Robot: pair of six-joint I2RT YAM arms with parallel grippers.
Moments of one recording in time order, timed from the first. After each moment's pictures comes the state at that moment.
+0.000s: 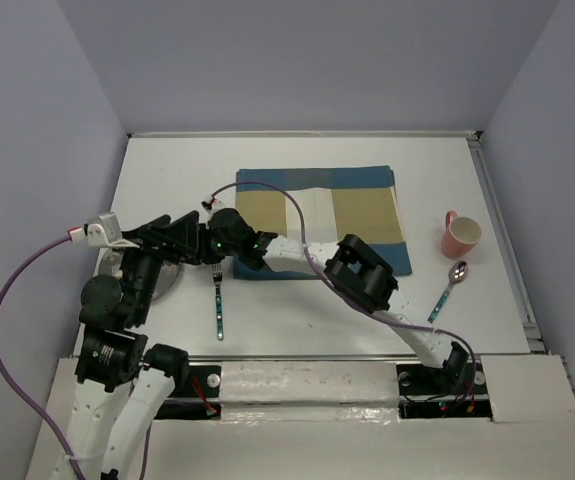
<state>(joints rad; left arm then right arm) -0.28 0.36 0.74 -0.19 -0.09 -0.55 1.01 2.48 1.93 0.16 -0.20 0.80</state>
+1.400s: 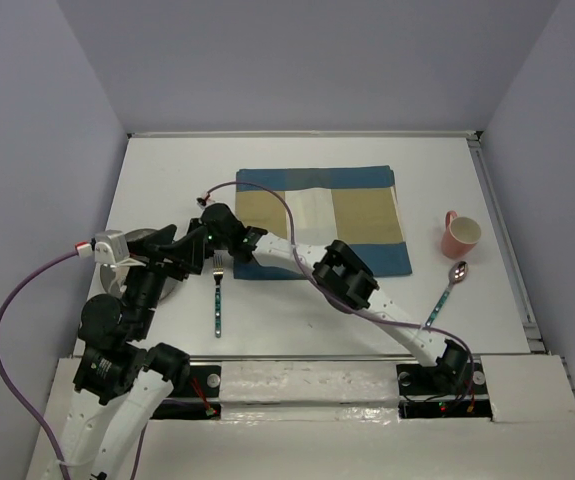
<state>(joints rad) -0.42 0.24 0.64 -0.17 -0.13 -0.47 1.00 2.75 2.33 0.05 -0.28 0.98</state>
